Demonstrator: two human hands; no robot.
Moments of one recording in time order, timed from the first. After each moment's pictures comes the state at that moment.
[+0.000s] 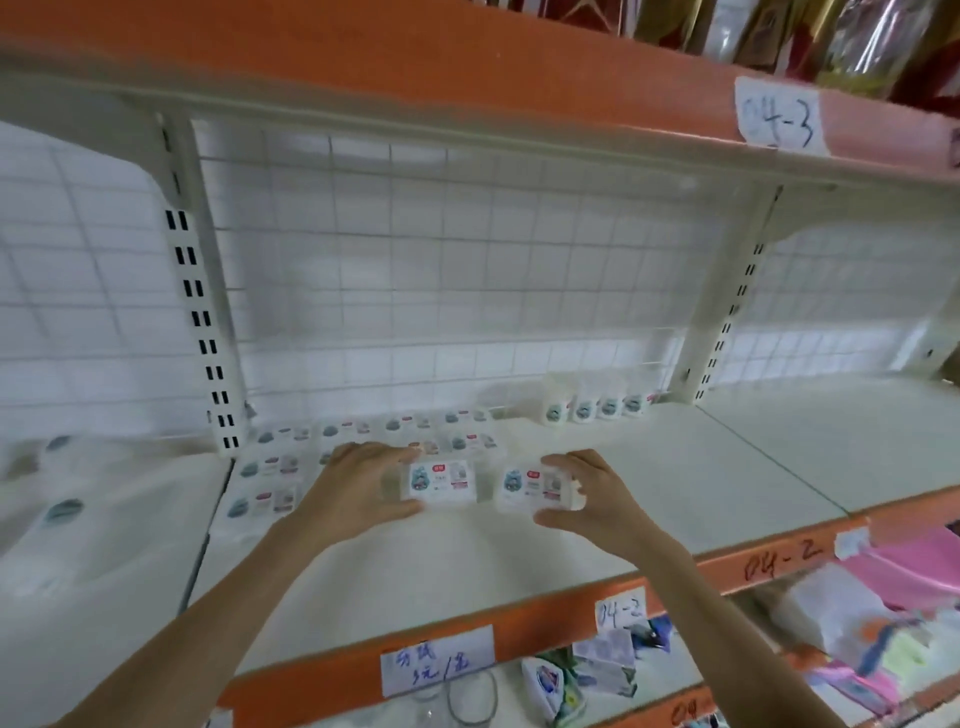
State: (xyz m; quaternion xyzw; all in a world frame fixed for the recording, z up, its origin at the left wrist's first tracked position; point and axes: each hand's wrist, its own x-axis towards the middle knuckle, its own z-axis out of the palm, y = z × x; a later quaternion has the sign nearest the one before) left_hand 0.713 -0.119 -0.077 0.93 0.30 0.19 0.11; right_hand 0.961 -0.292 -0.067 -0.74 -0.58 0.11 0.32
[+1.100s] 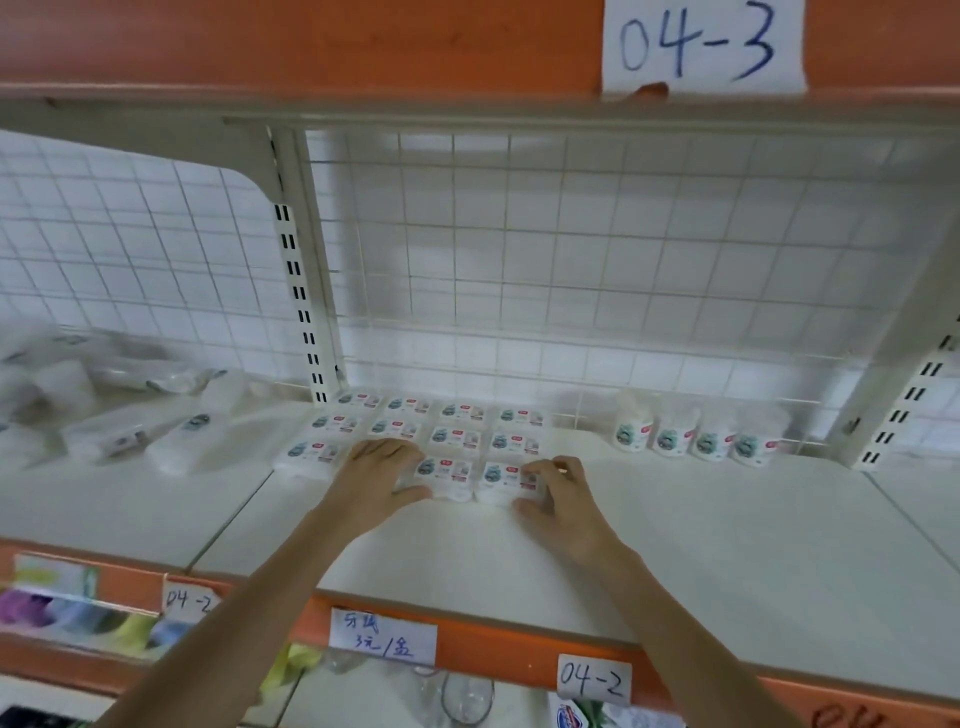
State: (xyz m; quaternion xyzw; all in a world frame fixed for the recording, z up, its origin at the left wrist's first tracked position) left_hand 0.730 -0.154 -0.096 0.86 0.47 0.20 0.00; right_hand 0.985 -0.219 -0.109 -0.62 -0.69 0.20 0.32
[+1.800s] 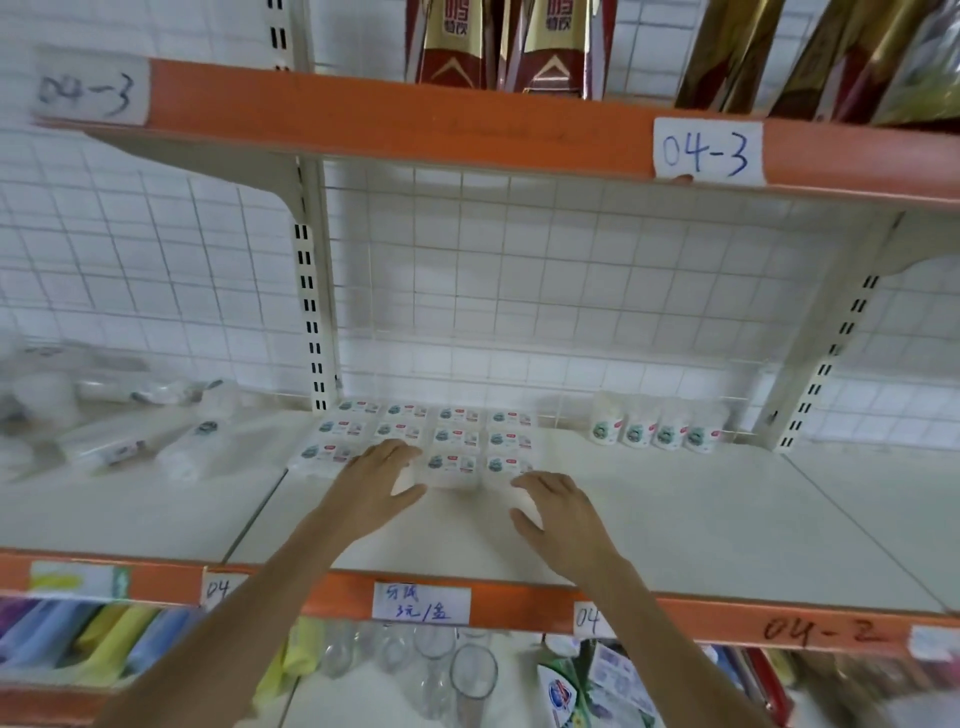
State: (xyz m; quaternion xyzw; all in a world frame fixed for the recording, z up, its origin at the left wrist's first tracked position) left_hand 0.699 -0.183 -0.085 0.87 0.44 0.21 0.01; right_hand 0.935 -0.289 -0.079 -0.66 -0.72 0.01 0.21
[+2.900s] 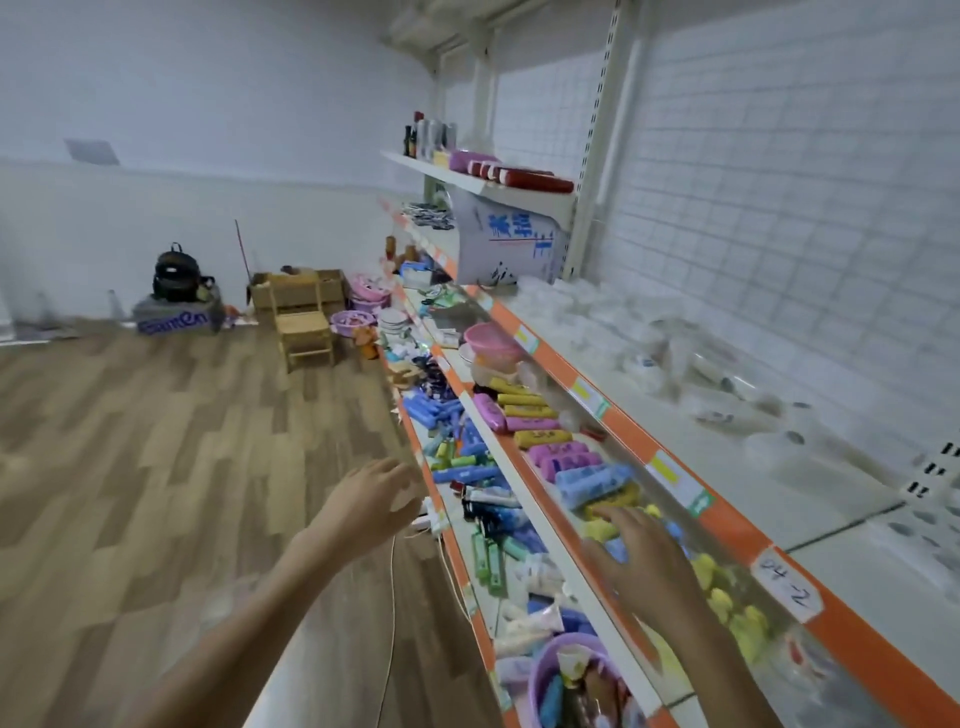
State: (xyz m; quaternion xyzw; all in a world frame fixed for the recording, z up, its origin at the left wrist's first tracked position) left_hand 0.325 -0.551 -0.115 0.48 0.85 0.21 -0.08; right_hand 0.561 -0.351 -0.103 -0.28 -0.93 0.17 0.17
